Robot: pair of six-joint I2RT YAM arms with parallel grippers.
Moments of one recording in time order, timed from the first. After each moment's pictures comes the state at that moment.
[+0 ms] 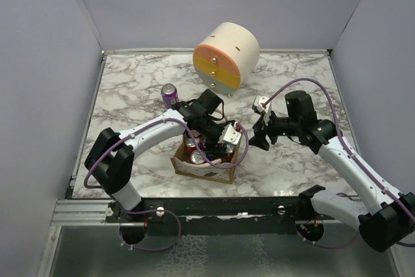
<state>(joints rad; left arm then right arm) -0.77 1.62 1.21 -0.65 0.83 1.06 0.44 1.03 0.89 -0.57 -0.63 -0.44</state>
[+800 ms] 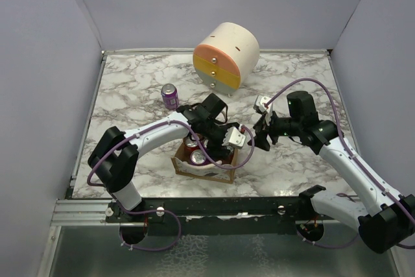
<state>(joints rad) -0.81 1.64 1.19 -0.60 0.72 0.97 0.42 1.02 0.88 -0.57 -0.66 -0.44</state>
